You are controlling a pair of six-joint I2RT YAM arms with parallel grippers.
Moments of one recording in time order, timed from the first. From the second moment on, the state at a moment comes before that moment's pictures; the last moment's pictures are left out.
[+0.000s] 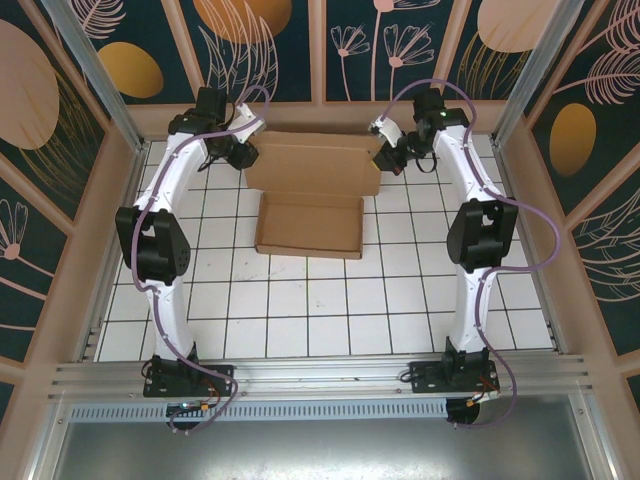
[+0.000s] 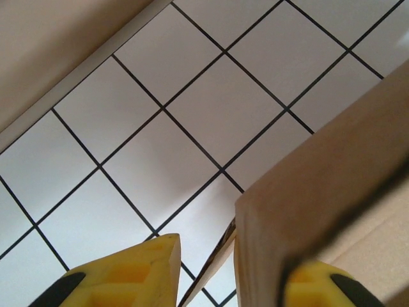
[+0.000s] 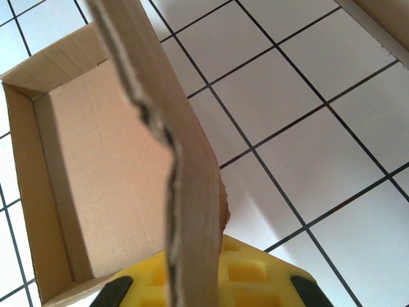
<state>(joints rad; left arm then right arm) -0.16 2.09 2.07 -0.95 0.28 0.49 0.16 2.16 2.15 -1.11 -0.66 -0.76</state>
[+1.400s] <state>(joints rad) -0.18 1.88 1.61 -0.37 0.26 -0.04 0.39 1.89 1.59 -0.23 -0.02 0.08</state>
